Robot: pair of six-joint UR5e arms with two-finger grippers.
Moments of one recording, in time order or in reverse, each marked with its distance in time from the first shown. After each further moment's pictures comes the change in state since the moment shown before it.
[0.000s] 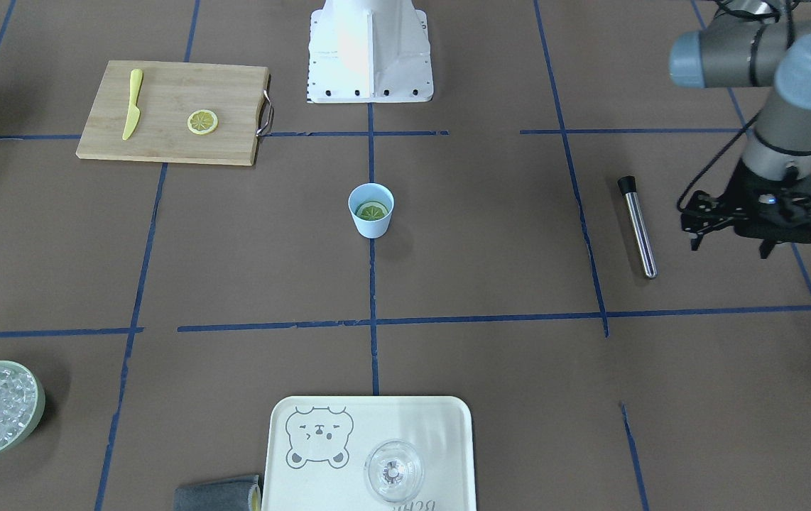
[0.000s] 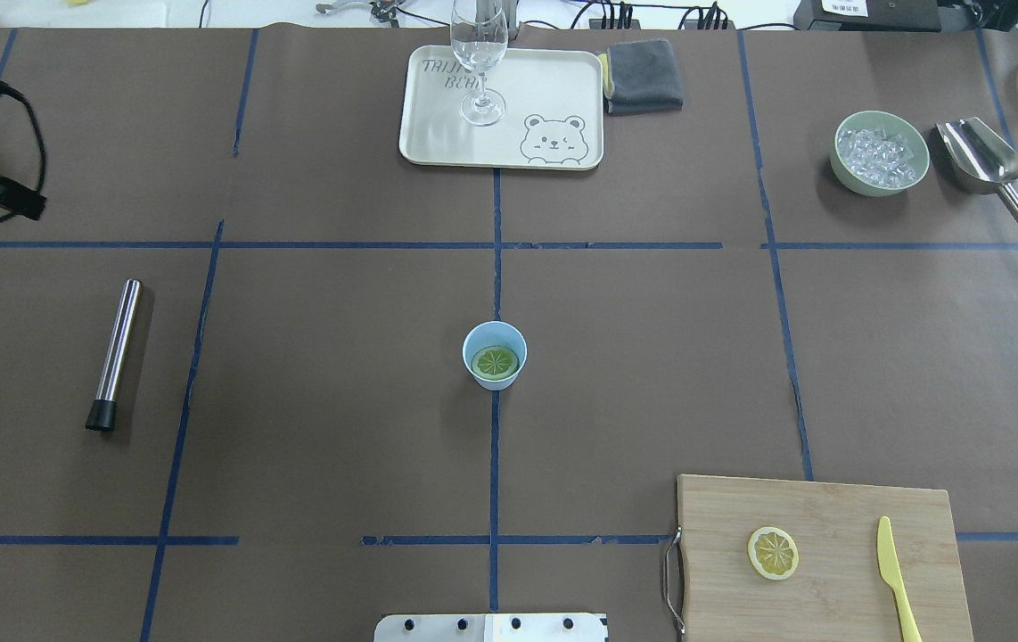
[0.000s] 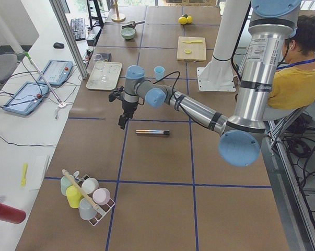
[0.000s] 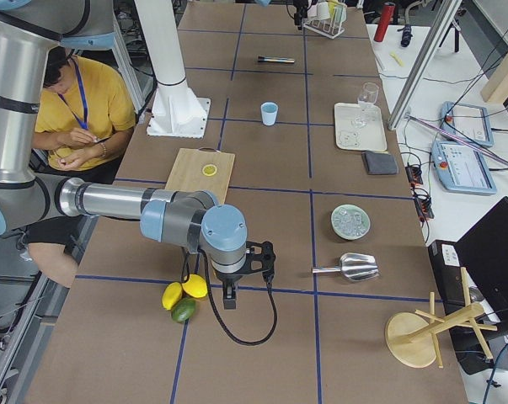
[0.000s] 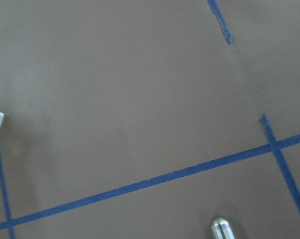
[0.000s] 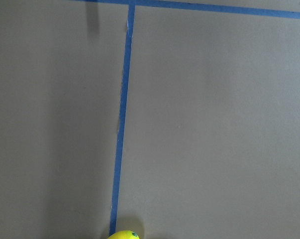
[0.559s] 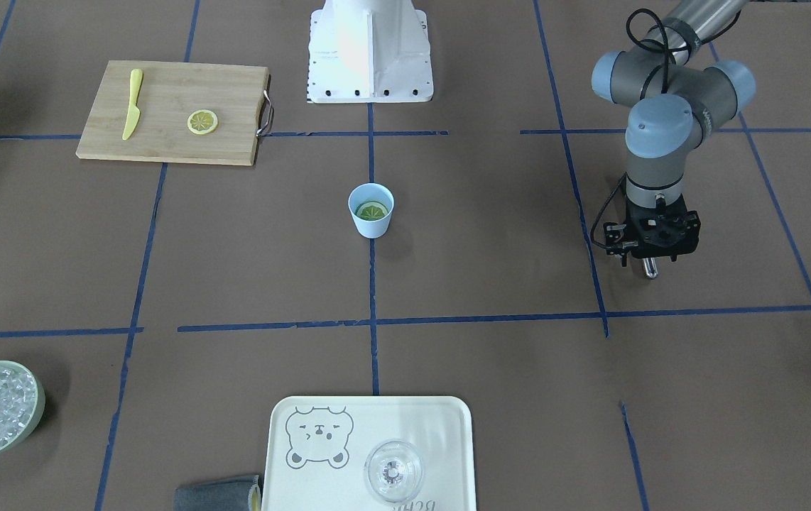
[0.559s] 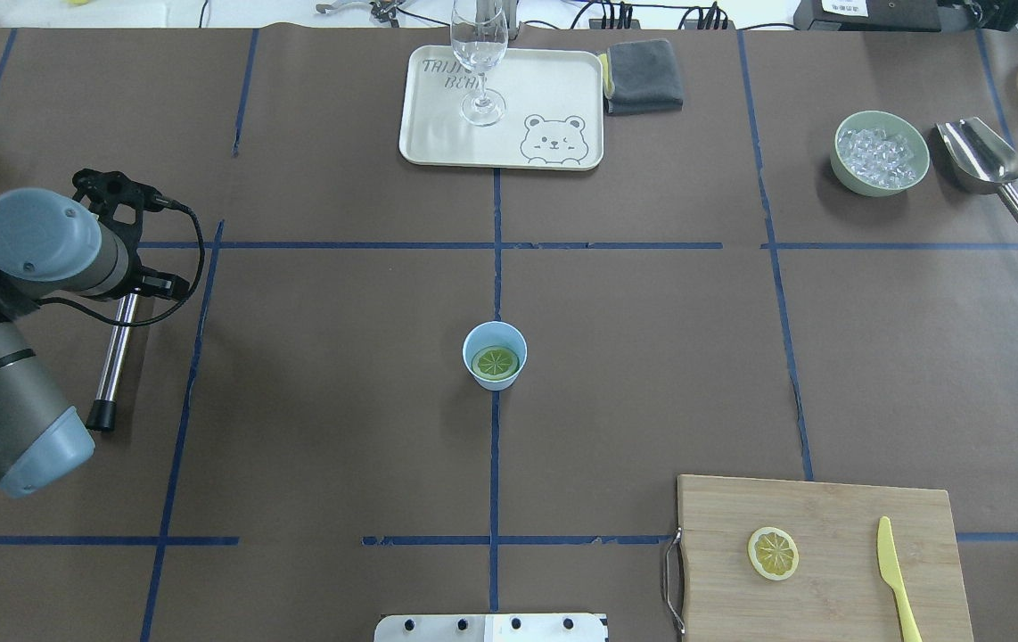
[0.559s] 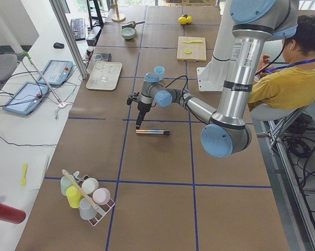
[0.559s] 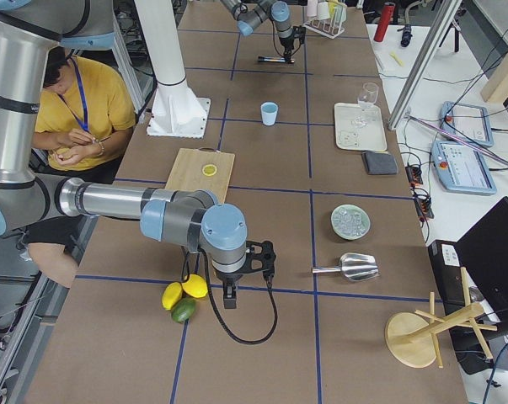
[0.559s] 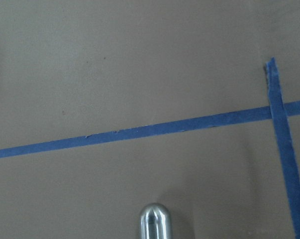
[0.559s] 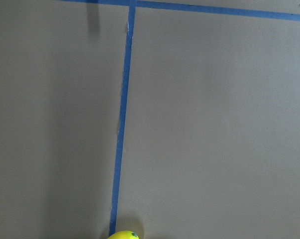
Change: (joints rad) left arm 0.407 -0.085 0.055 -0.011 0.333 -0.503; right arm 0.000 0.000 0.004 0.000 -0.002 0.000
